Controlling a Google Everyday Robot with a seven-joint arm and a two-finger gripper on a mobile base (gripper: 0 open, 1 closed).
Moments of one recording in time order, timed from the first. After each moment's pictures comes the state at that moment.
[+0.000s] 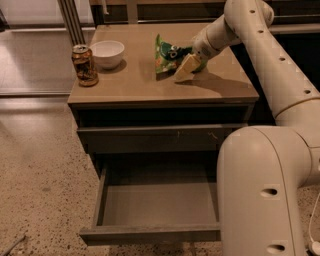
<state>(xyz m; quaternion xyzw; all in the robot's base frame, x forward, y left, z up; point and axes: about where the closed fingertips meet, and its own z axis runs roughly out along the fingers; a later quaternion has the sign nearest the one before) 0.833 -0.110 0.848 -0.55 0.74 0.07 0.38</state>
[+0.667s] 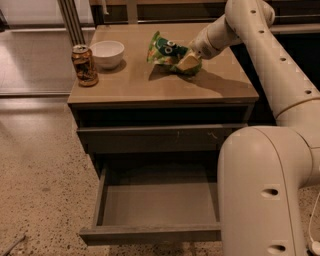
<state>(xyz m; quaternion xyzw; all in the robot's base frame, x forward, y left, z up) 0.834 -0.109 0.848 -0.55 0.74 0.07 0.38</state>
